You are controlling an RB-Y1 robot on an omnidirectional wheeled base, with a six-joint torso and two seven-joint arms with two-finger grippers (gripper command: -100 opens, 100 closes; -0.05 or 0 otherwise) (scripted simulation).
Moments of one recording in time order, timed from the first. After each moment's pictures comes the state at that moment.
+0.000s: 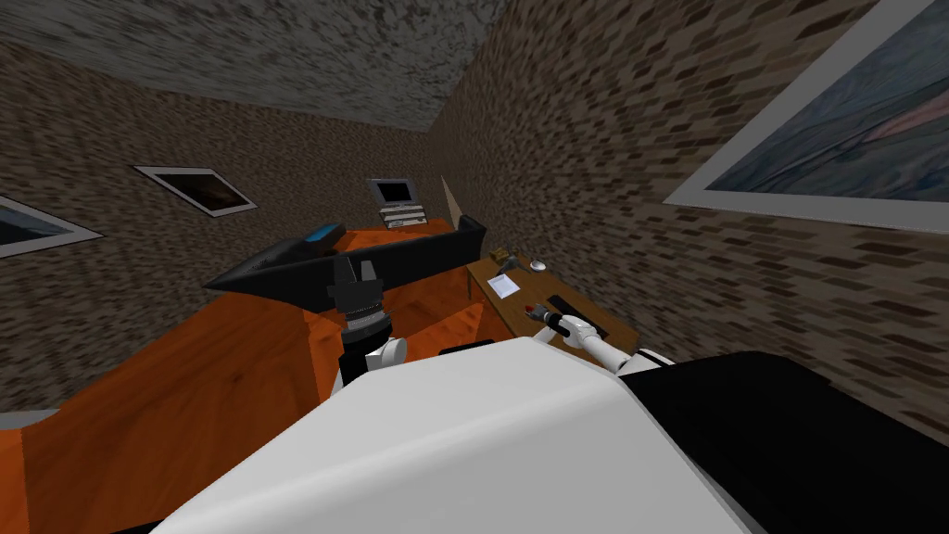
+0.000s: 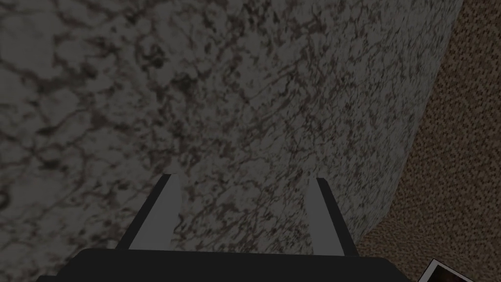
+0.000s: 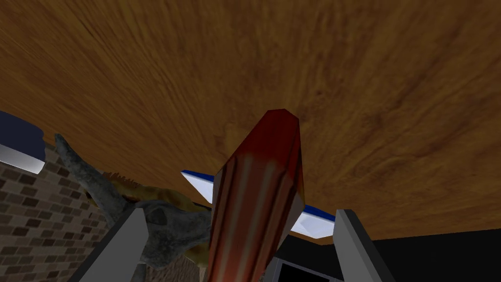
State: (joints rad) left arm 0.46 -0.03 -0.07 -2.25 -0.02 -0.57 -0.08; right arm 0.09 -0.77 0.34 -0.89 0.69 -0.29 0.55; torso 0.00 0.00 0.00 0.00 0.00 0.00
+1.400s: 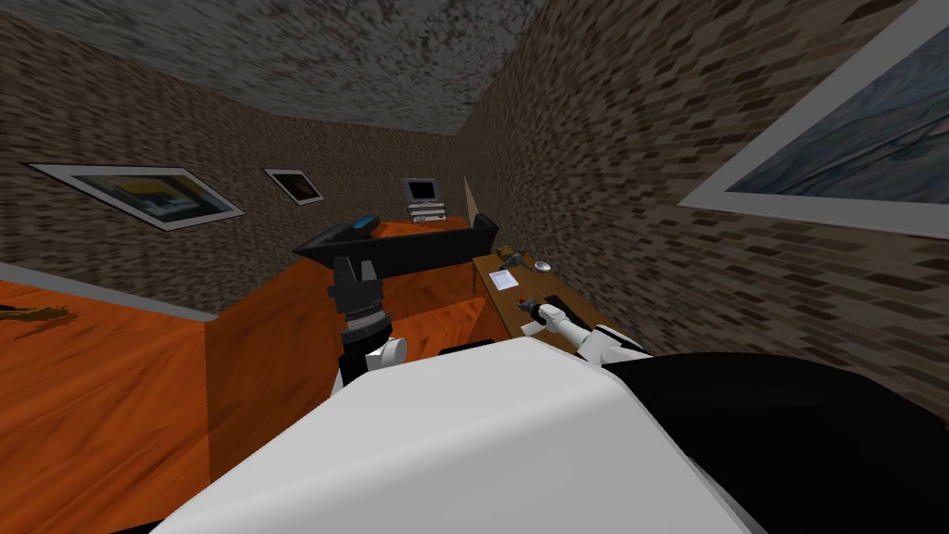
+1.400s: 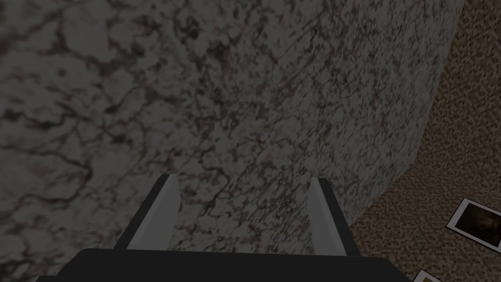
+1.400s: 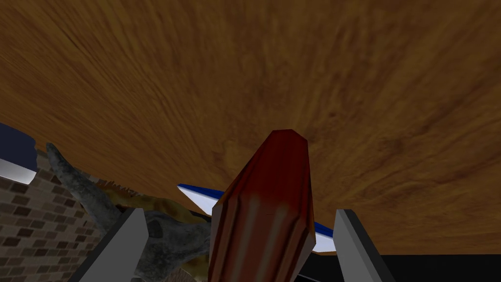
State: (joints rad) left arm 0.46 -0.03 -0.07 -2.25 -0.02 -0.57 -0.08; right arm -0.16 -0.66 0.48 -0.71 0.95 -0.08 0.13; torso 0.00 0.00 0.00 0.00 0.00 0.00
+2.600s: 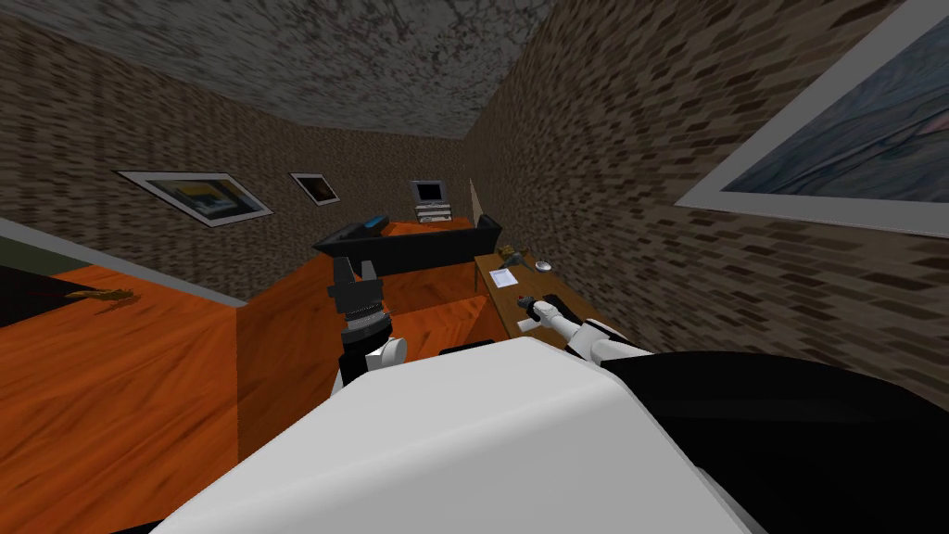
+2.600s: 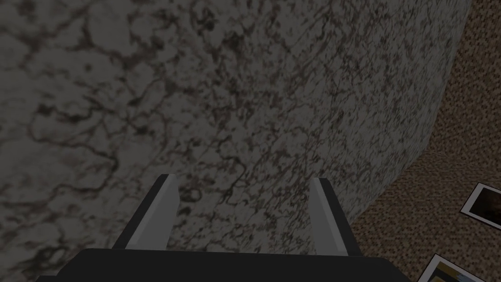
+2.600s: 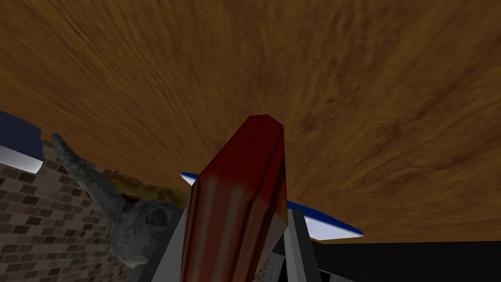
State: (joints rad) left arm 0.46 -0.03 -0.07 -2.25 -0.02 -0.57 -0.08; right arm -0.24 -0.62 0.50 -0.64 1.04 -0.02 0.01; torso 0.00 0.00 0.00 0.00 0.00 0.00
